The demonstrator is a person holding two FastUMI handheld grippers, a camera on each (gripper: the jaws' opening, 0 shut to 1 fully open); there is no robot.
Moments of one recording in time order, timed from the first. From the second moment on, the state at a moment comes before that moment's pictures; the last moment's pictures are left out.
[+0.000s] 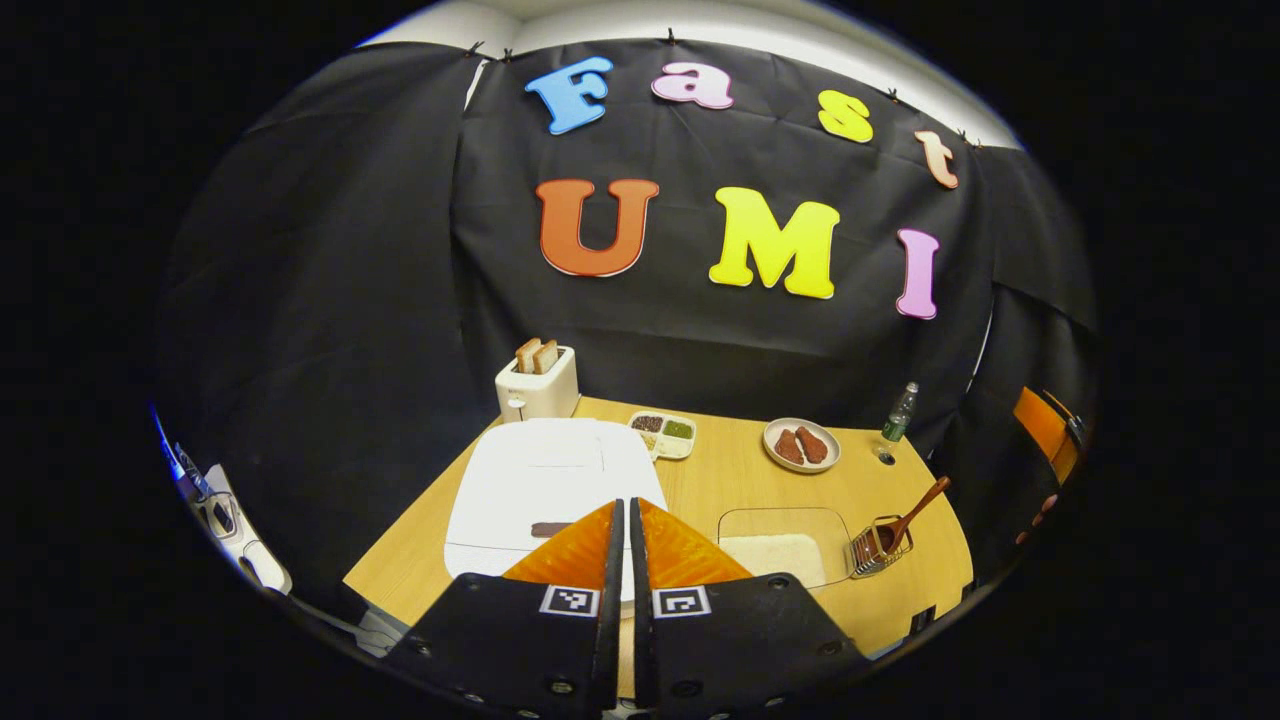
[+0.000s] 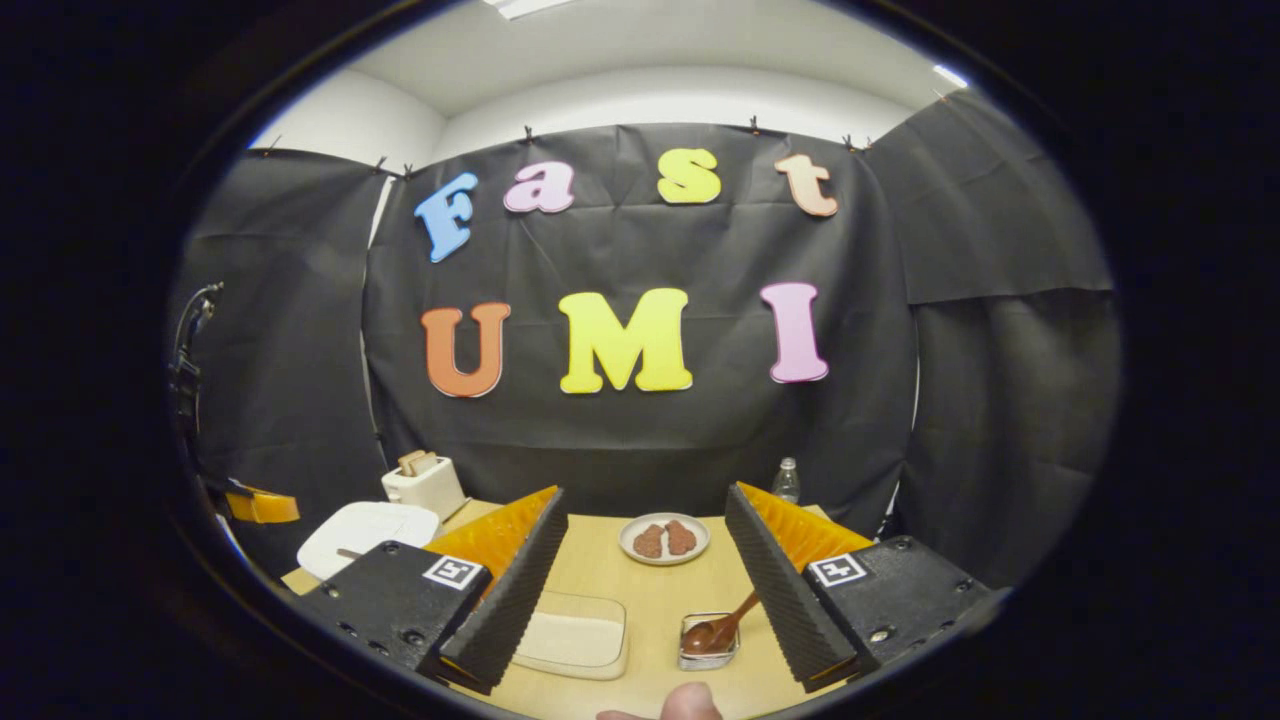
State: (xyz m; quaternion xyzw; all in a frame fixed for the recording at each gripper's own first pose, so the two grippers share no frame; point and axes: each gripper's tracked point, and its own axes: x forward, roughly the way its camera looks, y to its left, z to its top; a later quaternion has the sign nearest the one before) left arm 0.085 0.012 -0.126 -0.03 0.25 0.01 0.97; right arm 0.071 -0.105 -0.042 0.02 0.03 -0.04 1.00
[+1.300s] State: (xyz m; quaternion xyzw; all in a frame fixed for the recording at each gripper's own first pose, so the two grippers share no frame) left arm 0.130 0.064 -0.255 -0.09 0.42 0.01 0.90; right arm 0.105 -0.111 -0.082 0.02 0.10 -0.04 0.99
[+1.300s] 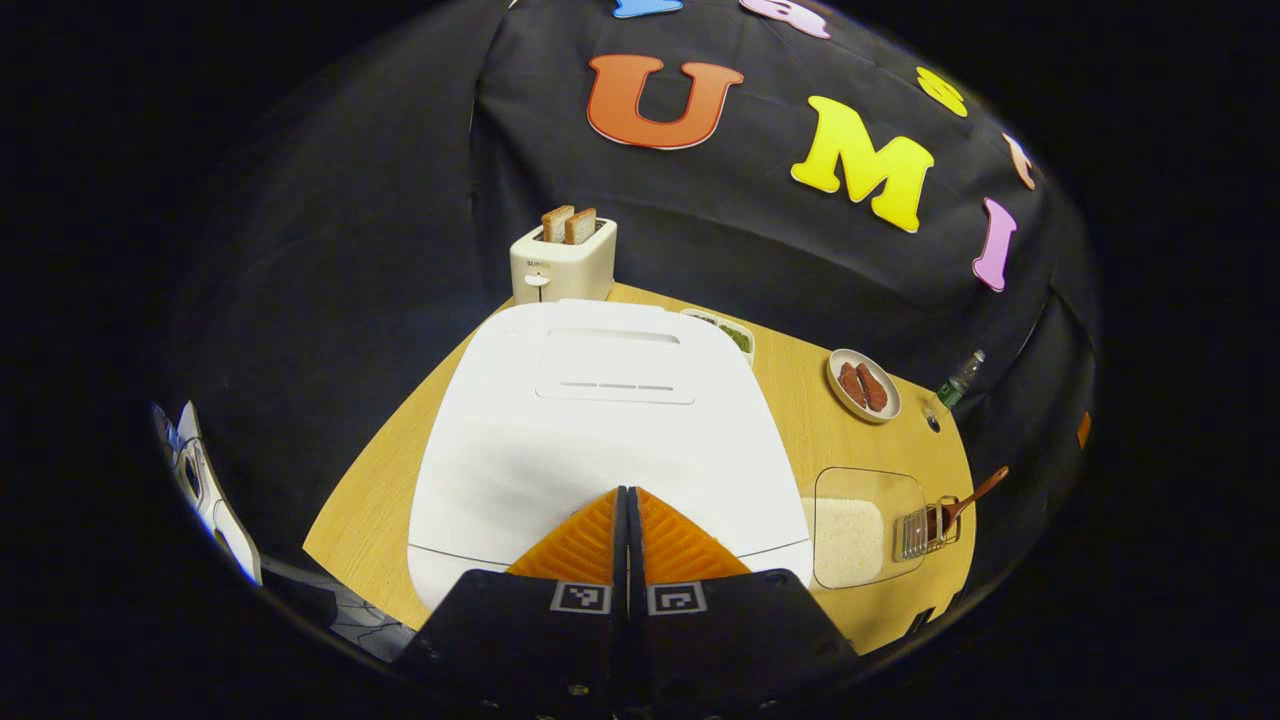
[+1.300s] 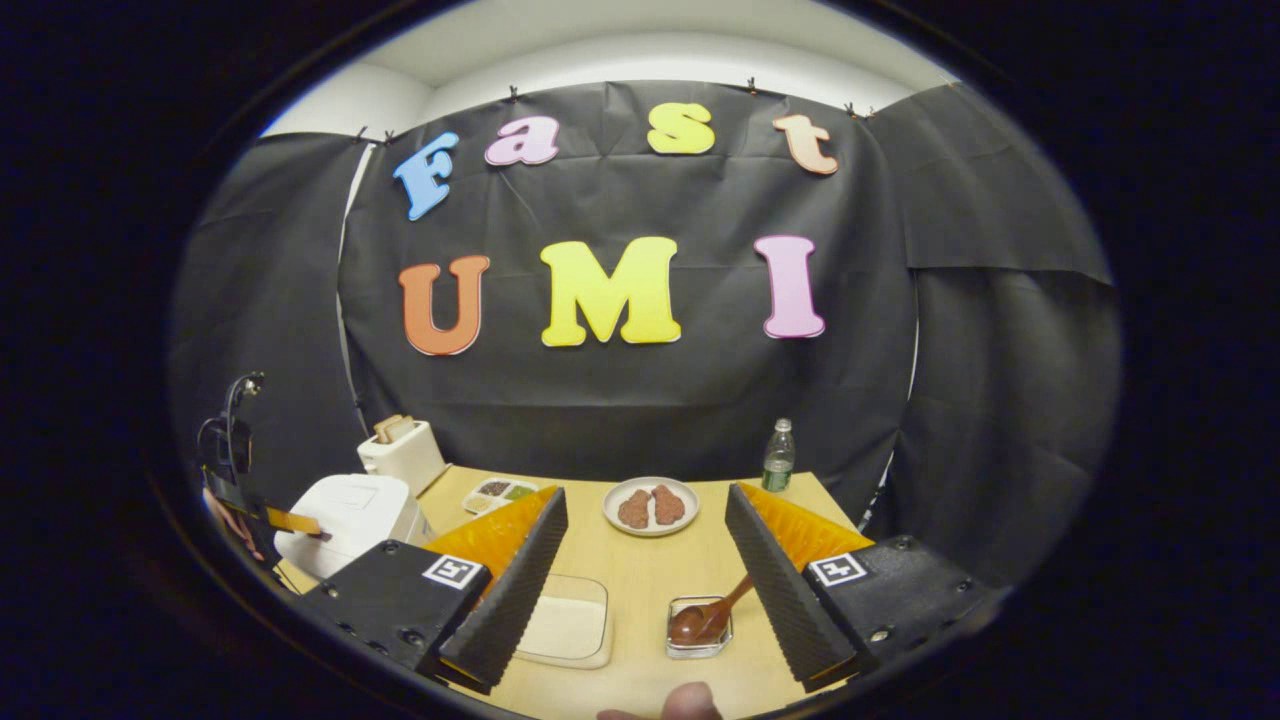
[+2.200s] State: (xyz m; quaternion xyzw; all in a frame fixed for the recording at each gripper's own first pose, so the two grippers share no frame) left arm 0.206 0.090 -0.091 -0.05 0.17 0.05 0.98; right arm 0.066 -0.151 -0.054 -0.03 0.07 -0.08 0.99
